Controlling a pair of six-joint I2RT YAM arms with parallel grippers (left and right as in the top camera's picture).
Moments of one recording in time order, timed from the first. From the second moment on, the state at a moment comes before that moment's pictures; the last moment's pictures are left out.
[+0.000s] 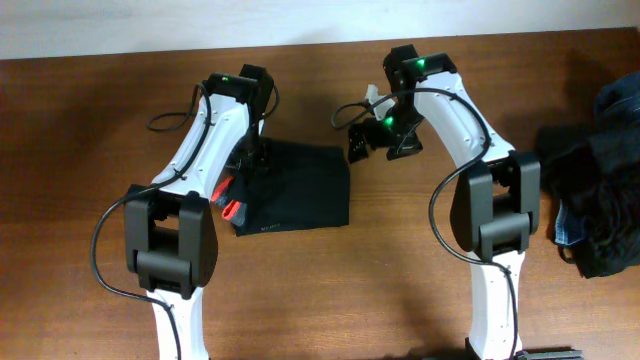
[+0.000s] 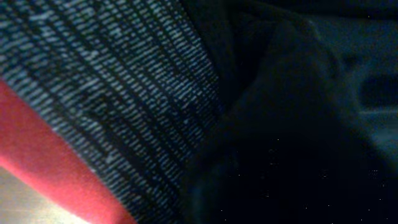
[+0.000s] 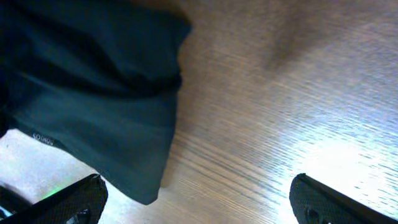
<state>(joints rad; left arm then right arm) -0.29 2.19 1.91 -1.35 -0.14 -0.18 0.21 2.30 2.01 -1.30 -0.39 -0.03</state>
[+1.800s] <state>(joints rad) -0.45 2.19 2.10 -1.39 -0.47 -0.23 -0.03 2.30 1.85 -1.27 -0.30 -0.05</state>
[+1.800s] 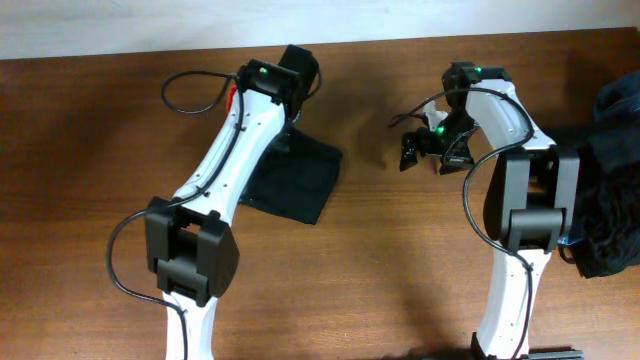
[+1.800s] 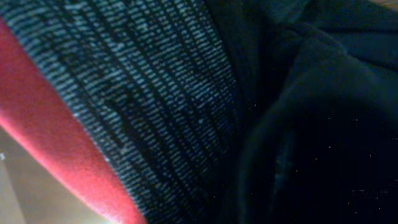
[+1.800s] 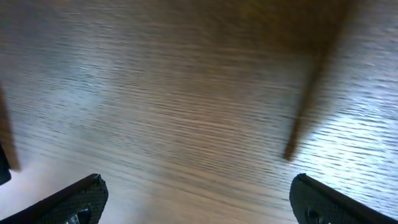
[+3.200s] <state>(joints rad) -0.52 2.19 1.89 -1.12 -0.37 0.06 -0.03 2.30 1.85 -1.25 -0.31 -0.05</state>
